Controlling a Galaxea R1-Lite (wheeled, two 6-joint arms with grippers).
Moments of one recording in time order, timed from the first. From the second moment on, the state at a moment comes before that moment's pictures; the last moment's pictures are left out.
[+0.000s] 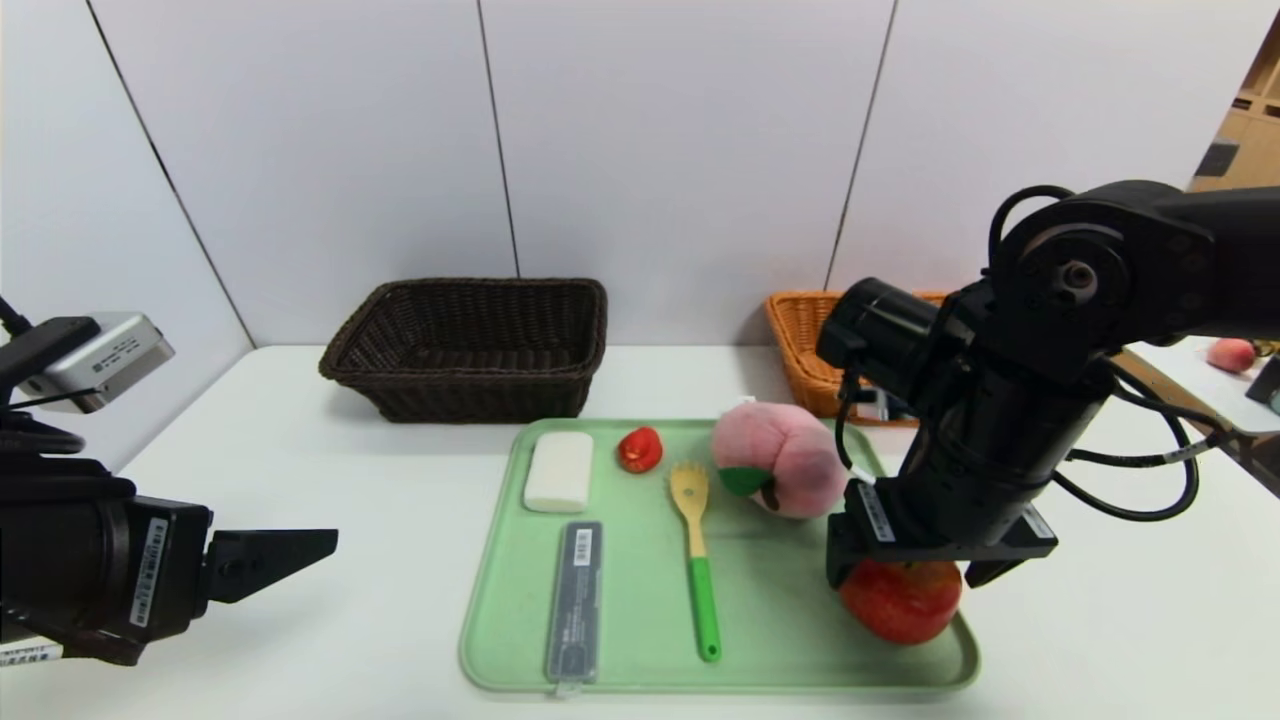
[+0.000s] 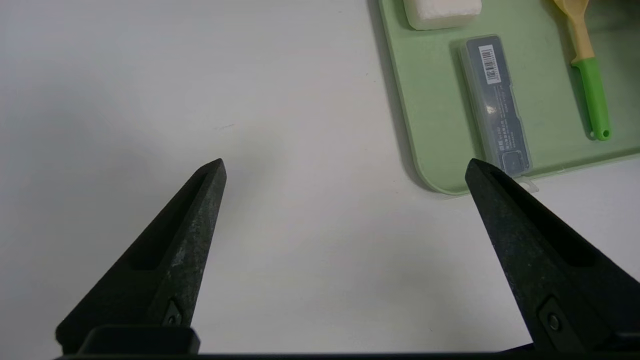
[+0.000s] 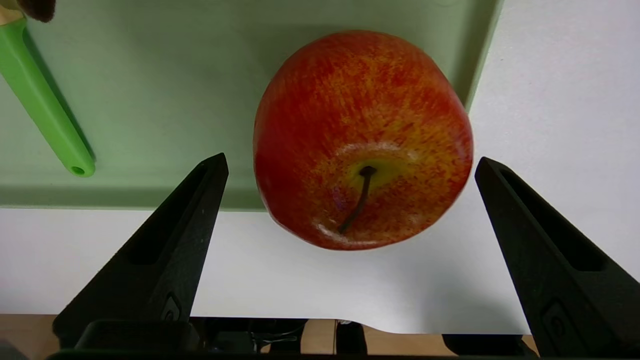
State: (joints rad) left arm -0.39 1.12 -0.91 0.46 0.06 -0.22; right arm 0.58 1.91 -1.58 1.12 -0.06 0.54
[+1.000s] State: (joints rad) left arm -0.39 1.08 -0.88 0.46 0.06 -0.22; right arm 0.55 1.97 -1.56 1.07 -0.01 0.55
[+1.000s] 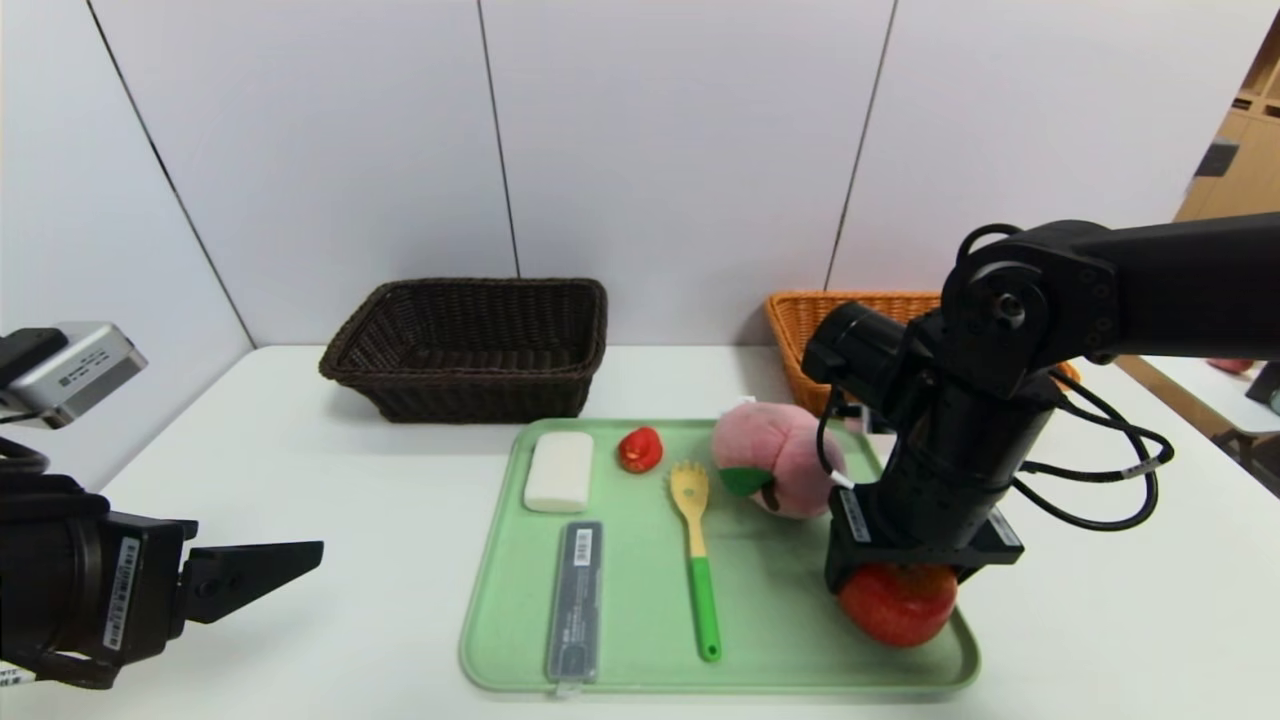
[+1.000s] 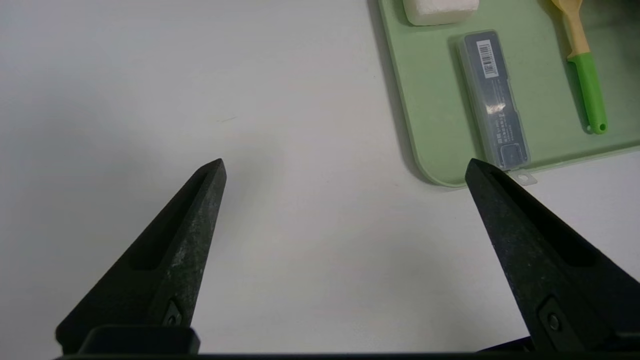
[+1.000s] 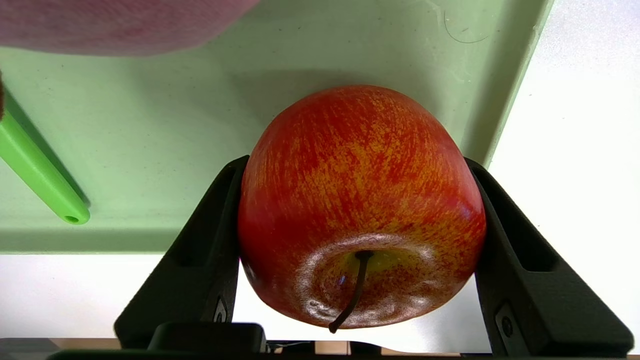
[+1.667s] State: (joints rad) left arm -0.39 1.06 -0.88 0.46 0.06 -0.22; right arm 0.53 1.80 -1.69 1.06 0.05 0.54
